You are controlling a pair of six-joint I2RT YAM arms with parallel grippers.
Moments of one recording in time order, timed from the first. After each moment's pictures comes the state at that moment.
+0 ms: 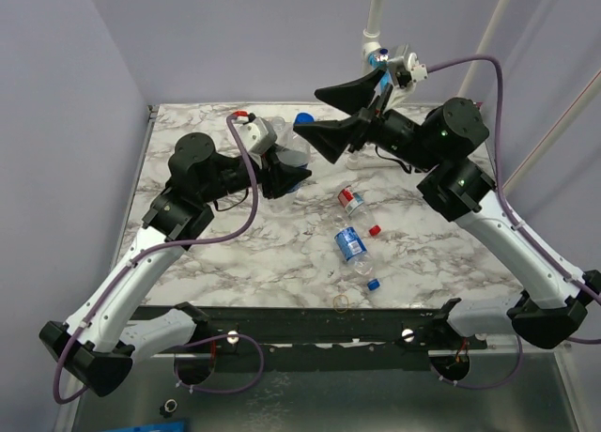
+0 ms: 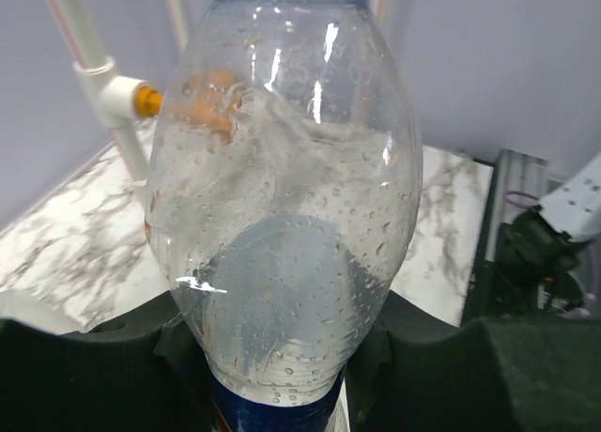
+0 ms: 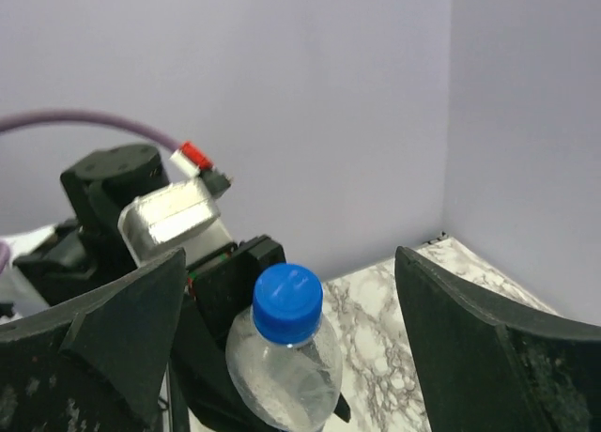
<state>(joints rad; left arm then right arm) -0.56 1.04 1.19 -0.13 0.64 -0.05 0.77 1.28 1.54 0.11 -0.41 0.23</state>
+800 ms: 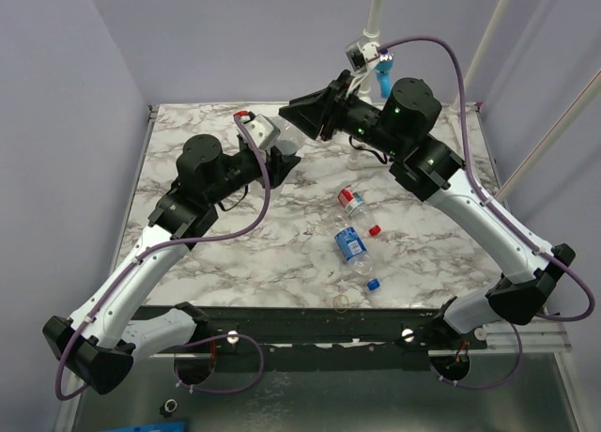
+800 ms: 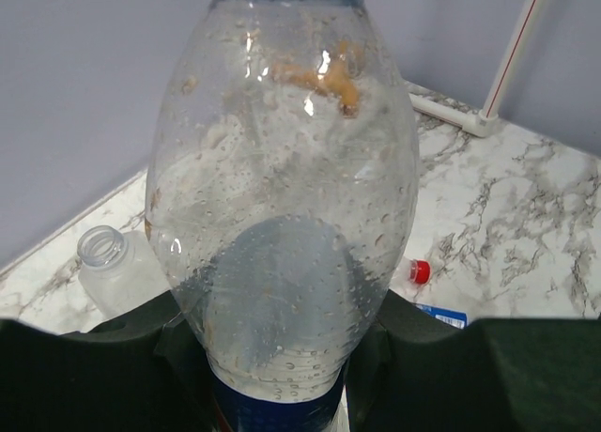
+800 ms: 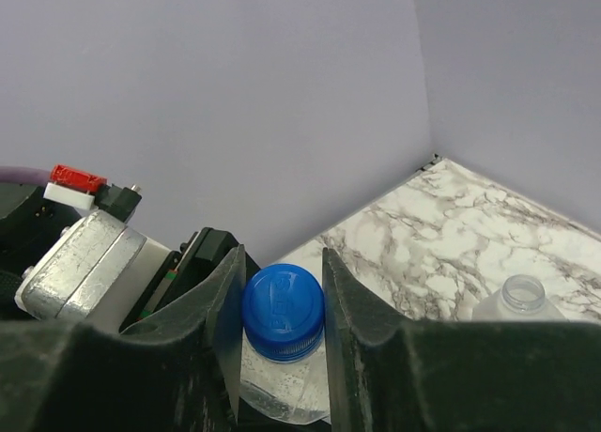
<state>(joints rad) -0.57 1.05 1.15 -0.13 0.33 0.07 0.77 1.48 1.71 -0.07 -0.26 0.32</state>
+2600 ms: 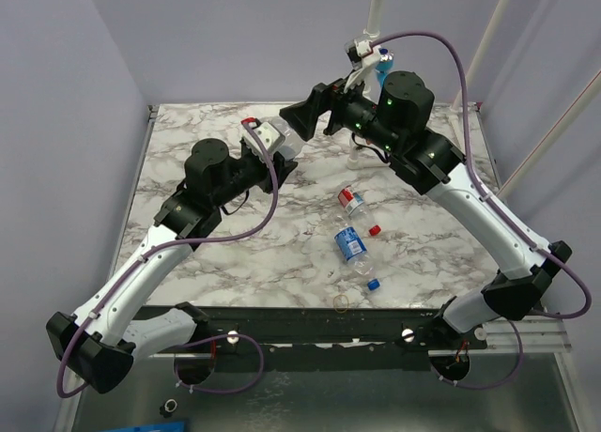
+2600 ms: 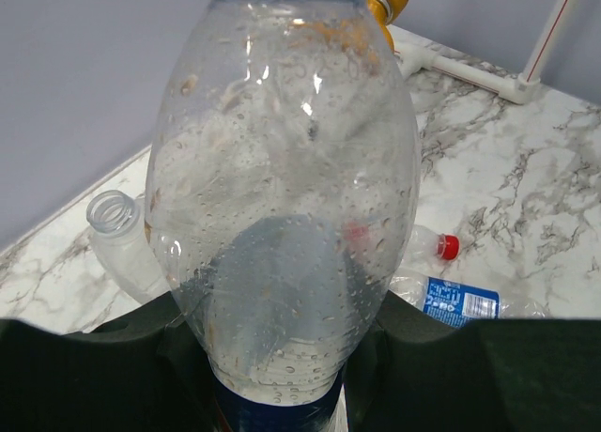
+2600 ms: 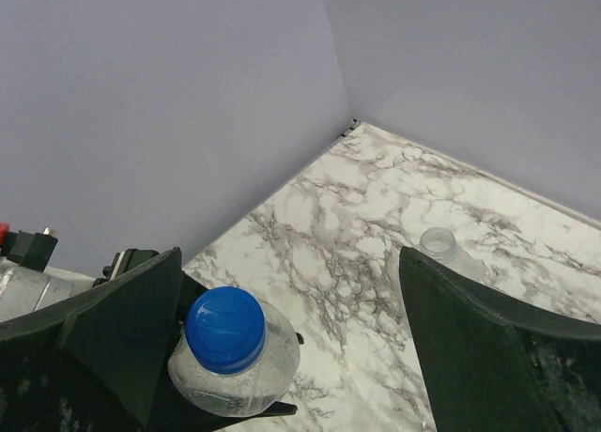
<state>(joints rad) -0.57 1.06 1.10 -0.14 0.28 0.12 0.77 1.51 1.78 -0.23 -0.11 0.24</state>
